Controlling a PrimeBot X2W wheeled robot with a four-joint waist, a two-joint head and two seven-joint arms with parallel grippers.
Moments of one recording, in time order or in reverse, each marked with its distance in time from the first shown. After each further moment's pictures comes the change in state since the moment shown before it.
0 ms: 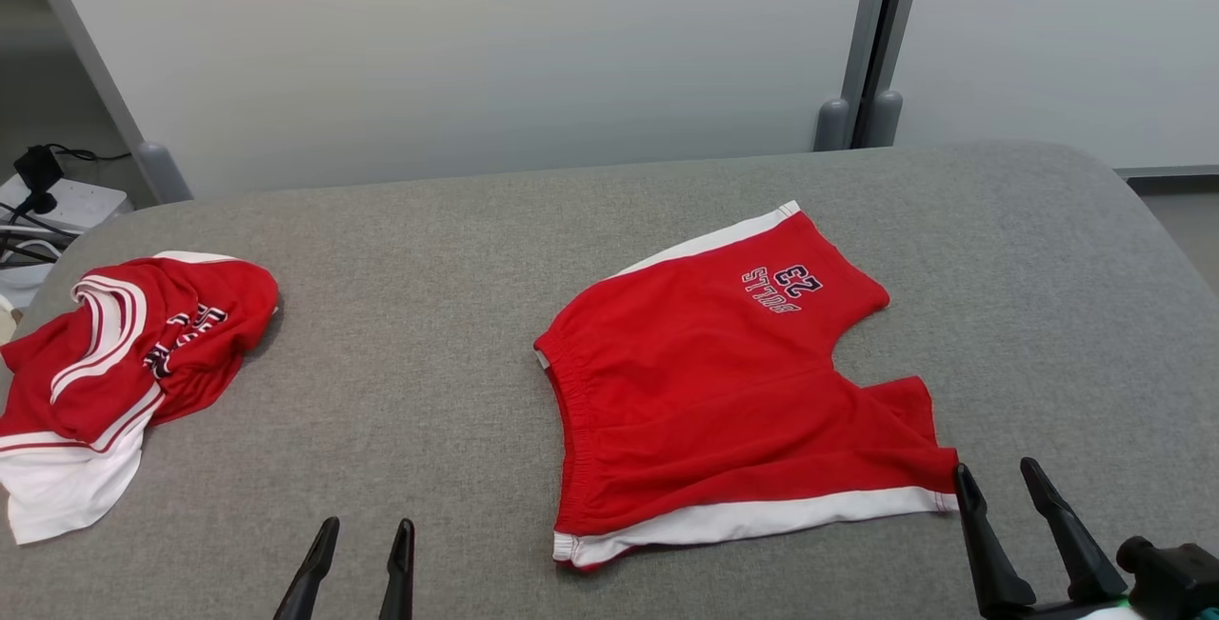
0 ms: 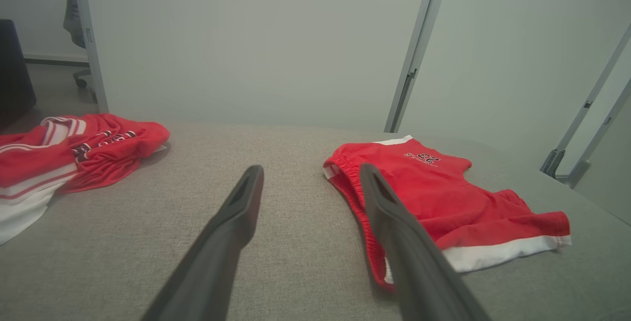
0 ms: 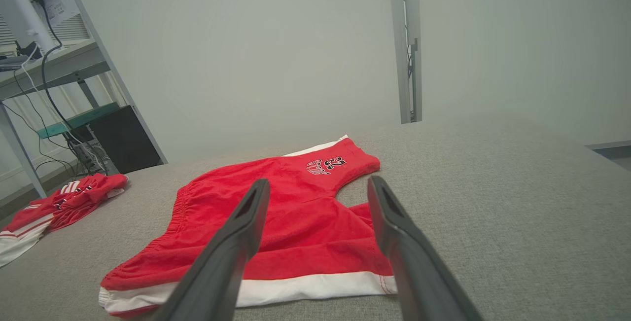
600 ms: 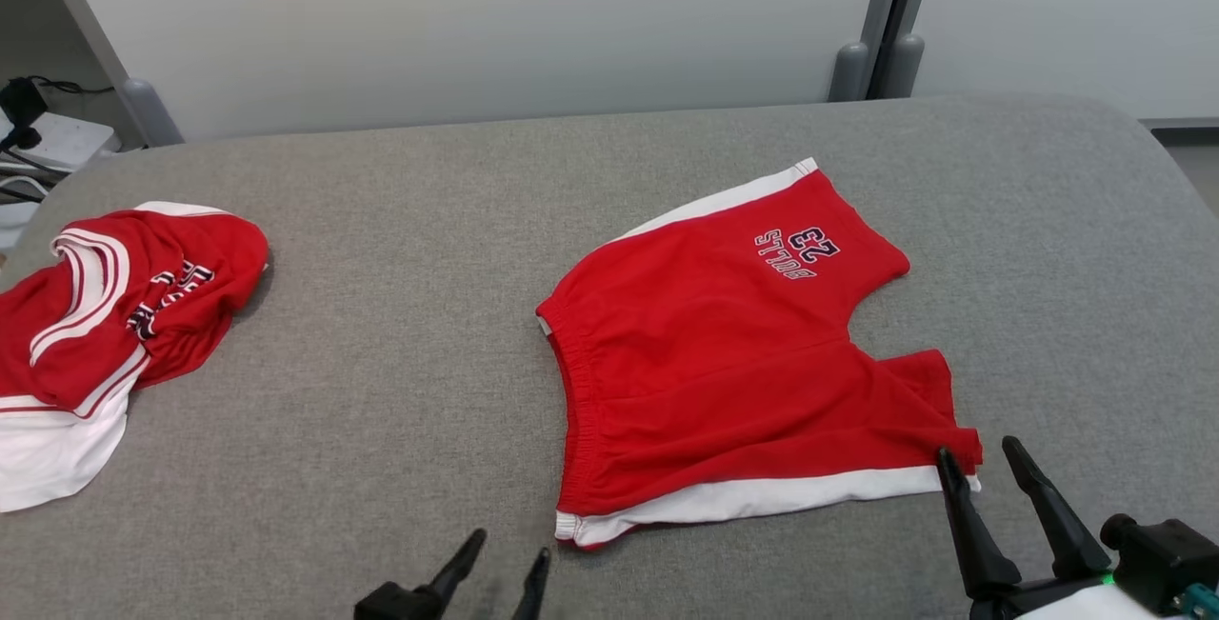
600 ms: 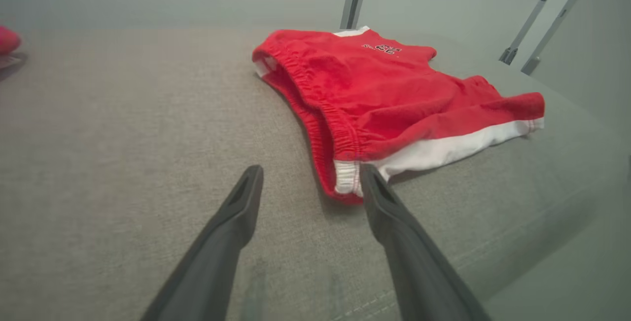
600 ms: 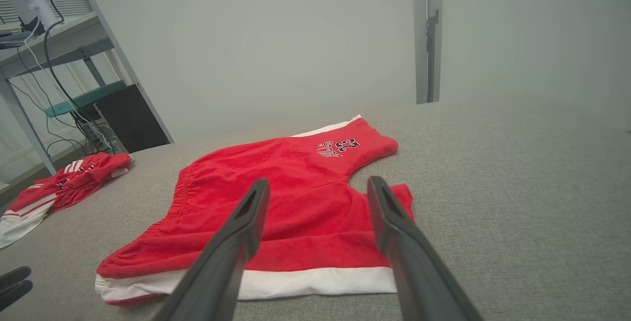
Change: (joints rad) left arm -0.203 0.014 -0.226 0.349 0.023 -0.025 0.000; right arm -0.038 -0.013 0.039 0.010 0.011 0.000 0.000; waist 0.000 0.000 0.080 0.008
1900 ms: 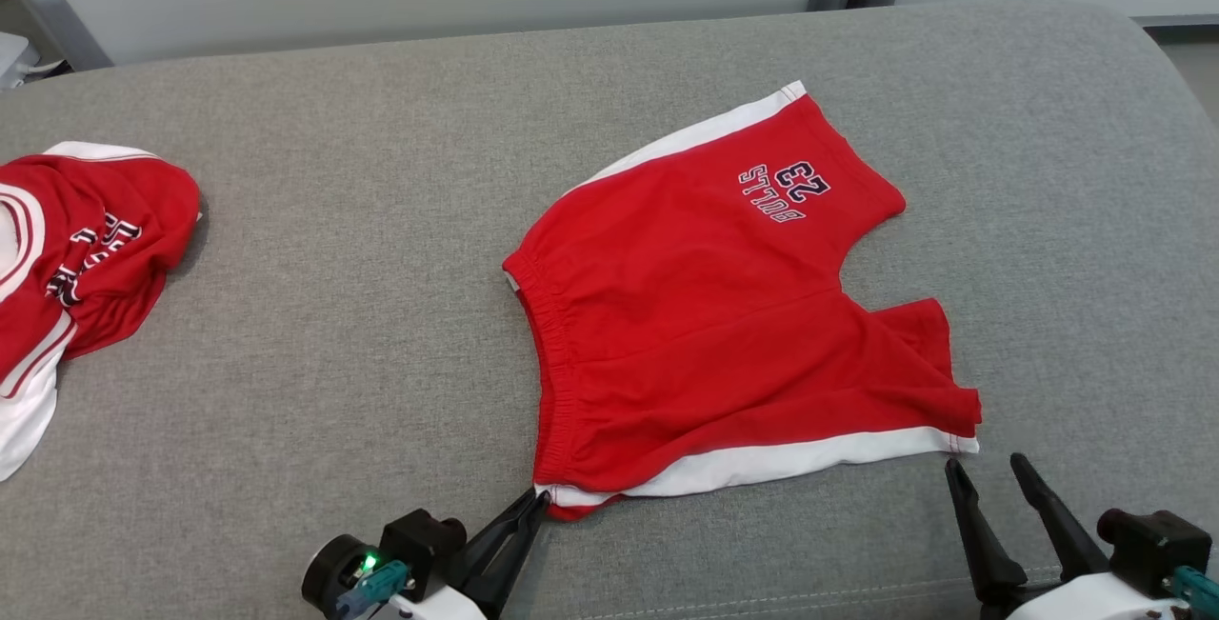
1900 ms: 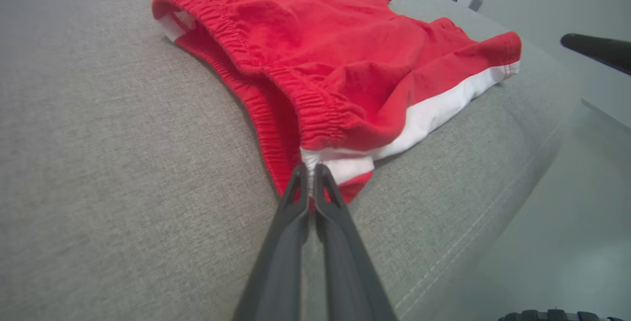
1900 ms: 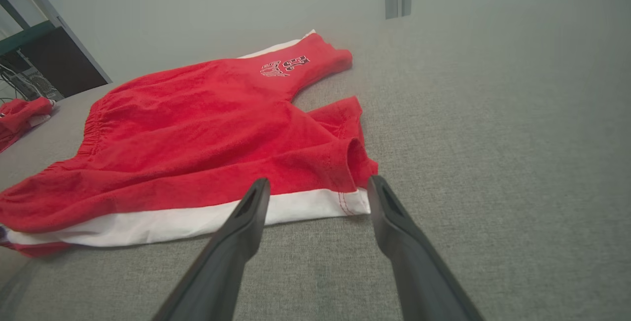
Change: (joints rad) left arm -0.232 0.127 -0.313 0.116 -0.175 0.000 0.000; right arm -0.068 -0.040 0.015 0.112 0.033 0.000 0.000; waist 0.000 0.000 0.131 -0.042
